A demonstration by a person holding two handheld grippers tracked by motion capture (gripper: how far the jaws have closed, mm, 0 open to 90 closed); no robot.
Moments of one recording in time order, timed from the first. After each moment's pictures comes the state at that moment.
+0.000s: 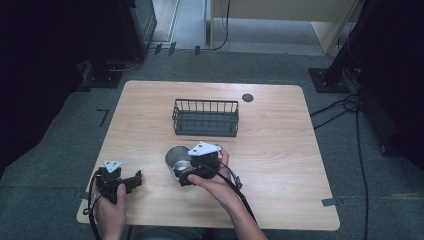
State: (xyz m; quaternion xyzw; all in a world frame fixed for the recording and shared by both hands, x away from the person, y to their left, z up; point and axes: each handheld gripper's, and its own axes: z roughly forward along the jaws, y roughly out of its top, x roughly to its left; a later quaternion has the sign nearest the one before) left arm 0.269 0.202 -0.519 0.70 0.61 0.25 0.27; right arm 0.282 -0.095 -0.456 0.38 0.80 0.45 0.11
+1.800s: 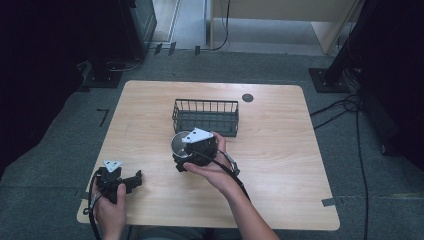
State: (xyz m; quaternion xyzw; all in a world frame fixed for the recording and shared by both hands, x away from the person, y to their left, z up) left arm 0.269 0.202 -0.519 0.69 0.62 0.25 0.28; right arm 0.304 -0.088 -0.420 0.36 0.82 0.42 0.18
